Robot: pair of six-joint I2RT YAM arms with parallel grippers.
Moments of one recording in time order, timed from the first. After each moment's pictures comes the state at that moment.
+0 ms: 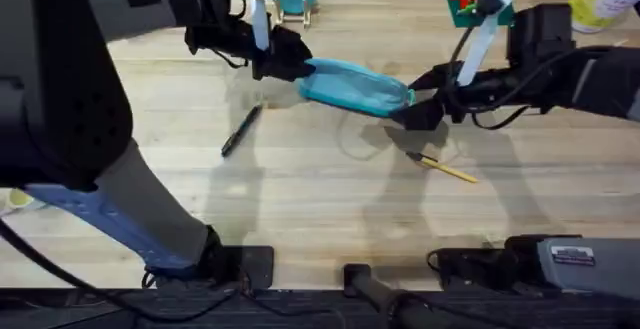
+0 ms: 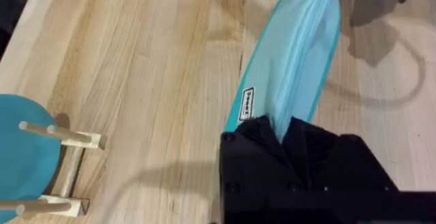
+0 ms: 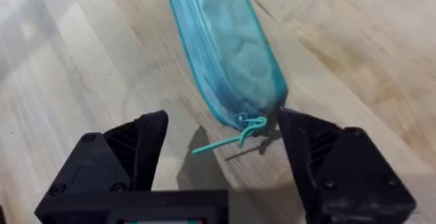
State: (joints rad) left arm -0.02 1.88 1.24 -0.65 0.95 1.32; right arm 0.01 1.50 0.75 -0.32 -0.79 -0.57
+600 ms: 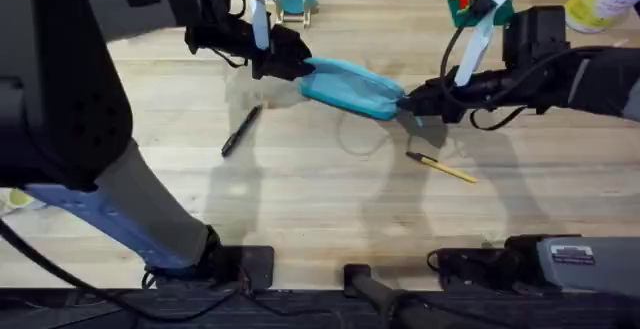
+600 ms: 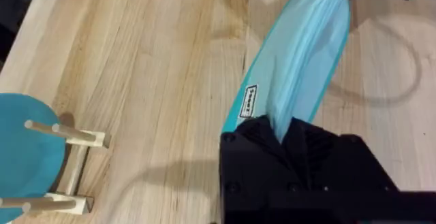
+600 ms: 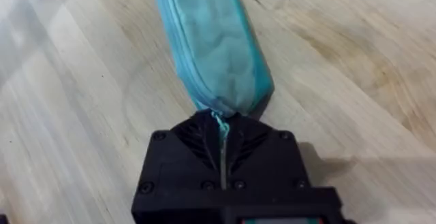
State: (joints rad) left arm -0.02 1.89 1.24 -0.64 0.94 1.32; right arm 0.02 1.52 0.75 -0.32 -0.75 -0.52
